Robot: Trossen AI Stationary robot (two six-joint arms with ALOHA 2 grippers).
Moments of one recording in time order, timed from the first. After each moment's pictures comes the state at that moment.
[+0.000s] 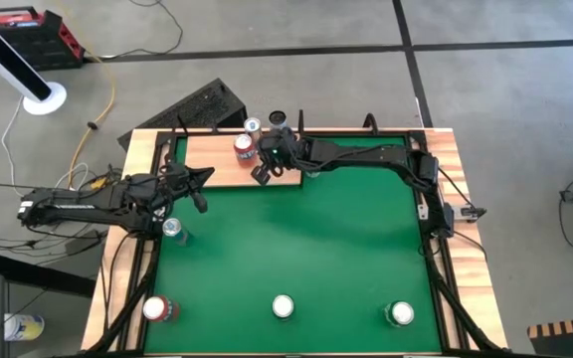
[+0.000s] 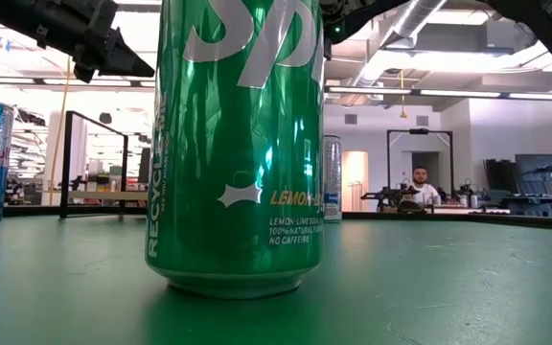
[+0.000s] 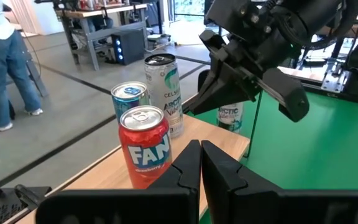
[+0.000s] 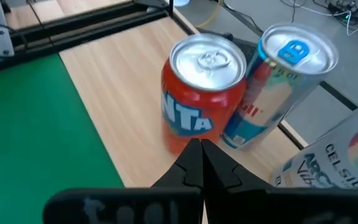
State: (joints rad) left arm 0.04 0.47 0.42 -0.05 -0.64 -0.06; right arm -0.25 2.07 1.76 -0.31 0.29 0.15
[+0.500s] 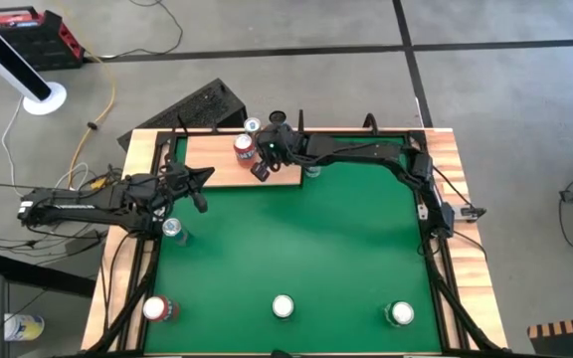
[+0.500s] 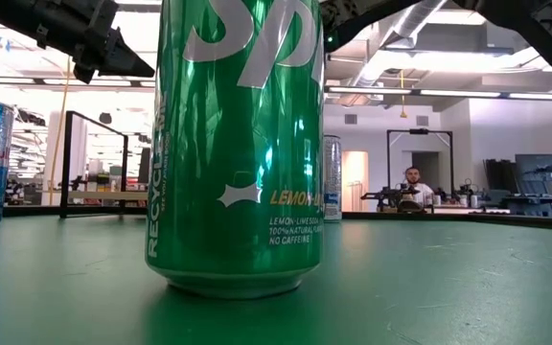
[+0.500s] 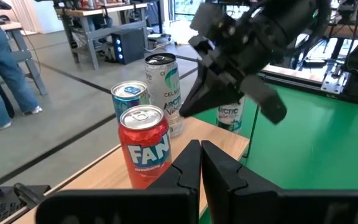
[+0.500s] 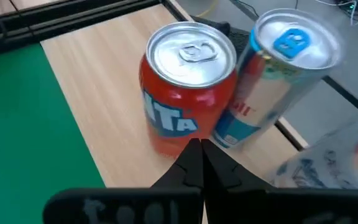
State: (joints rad) left arm 0.04 0.47 0.42 -0.06 -0.64 -0.07; right arm -0.29 2.12 1.82 -0.35 0.25 0.12
